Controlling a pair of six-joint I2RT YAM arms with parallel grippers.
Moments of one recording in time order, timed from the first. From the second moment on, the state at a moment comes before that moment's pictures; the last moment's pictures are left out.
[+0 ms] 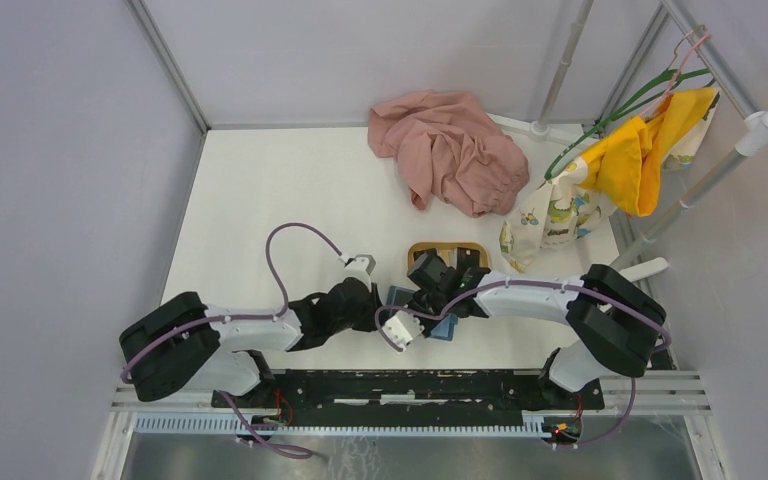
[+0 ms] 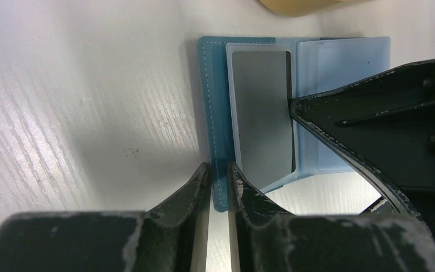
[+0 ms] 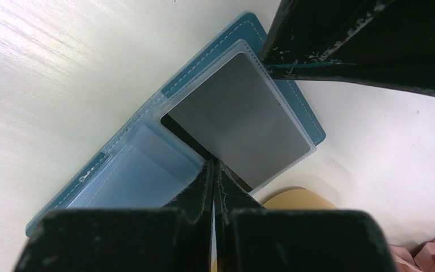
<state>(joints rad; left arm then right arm) -1.00 1.31 0.37 0.22 -0.15 -0.79 0.98 1.54 0.75 -0.30 -0.26 -1.29</state>
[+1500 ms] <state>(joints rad) -1.01 0.94 0.92 -0.31 -0.44 -0.51 0.34 1.42 1.10 -0.44 -0.85 -0.72</state>
